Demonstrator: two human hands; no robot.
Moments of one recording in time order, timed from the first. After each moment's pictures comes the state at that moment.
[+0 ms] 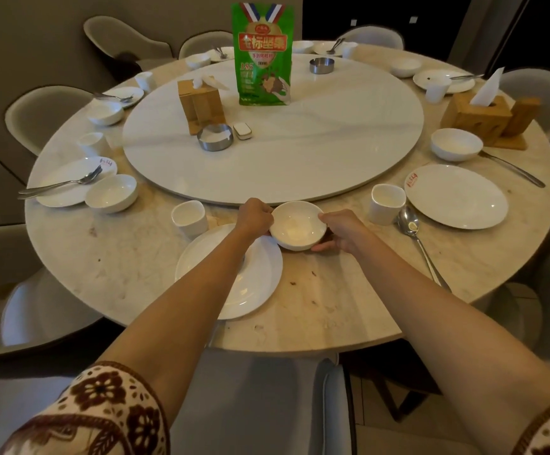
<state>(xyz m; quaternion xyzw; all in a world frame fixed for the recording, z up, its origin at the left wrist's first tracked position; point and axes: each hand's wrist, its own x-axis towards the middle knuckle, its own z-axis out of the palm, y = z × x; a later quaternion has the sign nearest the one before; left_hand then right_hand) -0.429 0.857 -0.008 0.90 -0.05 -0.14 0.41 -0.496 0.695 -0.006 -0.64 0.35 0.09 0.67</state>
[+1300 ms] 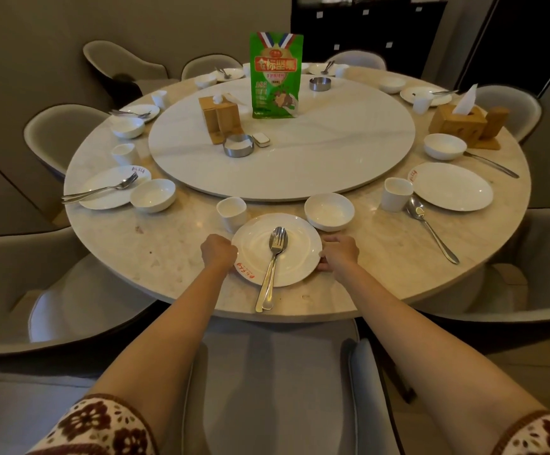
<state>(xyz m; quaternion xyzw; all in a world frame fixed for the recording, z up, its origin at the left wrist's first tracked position) -0.487 1.023 -0.016 0.90 0.10 -0.08 0.42 -0.571 0.816 -0.020 -0.64 0.42 -0.07 0.64</state>
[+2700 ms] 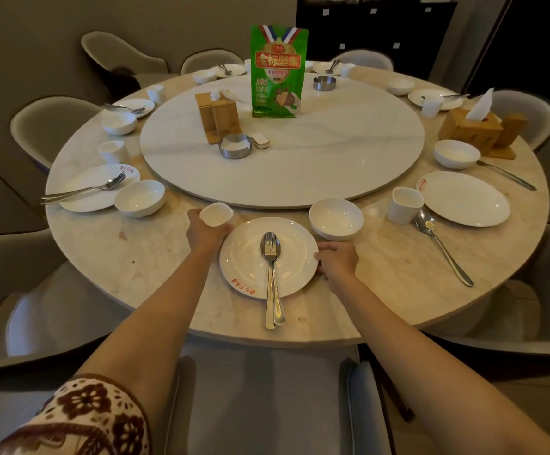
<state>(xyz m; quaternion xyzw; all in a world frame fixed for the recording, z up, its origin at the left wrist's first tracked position) -0.427 1.007 -0.014 0.84 0.12 -0.02 0.53 -0.534 0.803 -0.045 -0.66 0.41 -0.12 0.62</state>
